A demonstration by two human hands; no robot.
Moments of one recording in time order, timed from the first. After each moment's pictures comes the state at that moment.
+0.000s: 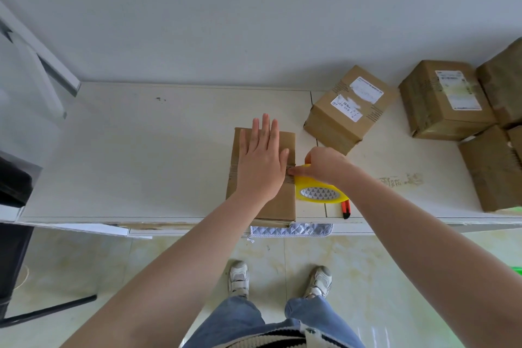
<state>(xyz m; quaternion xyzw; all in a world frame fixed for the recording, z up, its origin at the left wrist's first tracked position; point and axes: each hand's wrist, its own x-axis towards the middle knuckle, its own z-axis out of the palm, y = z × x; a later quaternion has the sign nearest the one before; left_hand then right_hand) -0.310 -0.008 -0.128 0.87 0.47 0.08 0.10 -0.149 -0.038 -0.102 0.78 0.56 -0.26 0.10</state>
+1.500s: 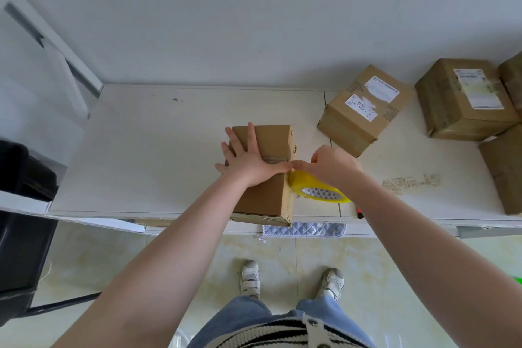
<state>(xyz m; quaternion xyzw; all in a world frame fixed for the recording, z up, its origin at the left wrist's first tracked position) -0.349 0.019 -0.099 0.70 0.60 -0.09 0.37 -0.178 -0.046 -0.087 0.82 0.52 -0.23 0.03</state>
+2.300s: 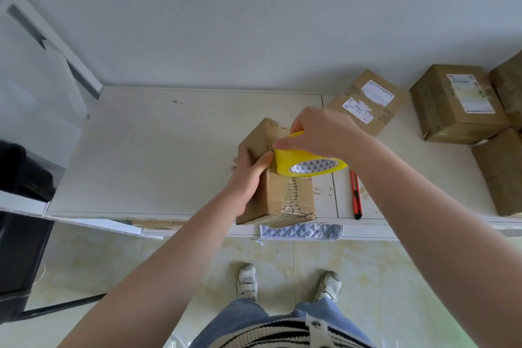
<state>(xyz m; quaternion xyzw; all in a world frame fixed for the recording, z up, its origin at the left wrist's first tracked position) -0.363 -0.014 -0.099 0.44 0.53 0.21 0.69 -0.199 -0.022 0.012 0.74 0.64 -0.19 -0.03</state>
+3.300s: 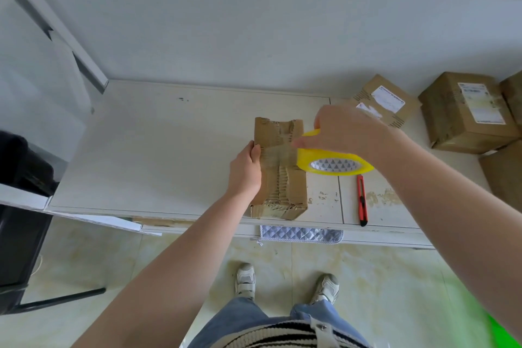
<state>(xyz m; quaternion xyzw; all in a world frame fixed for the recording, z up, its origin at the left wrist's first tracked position) -0.365 0.012 -0.123 0.63 0.60 0.25 0.42 -0.188 -0.004 0.016 0.75 0.65 -0.15 0.07</state>
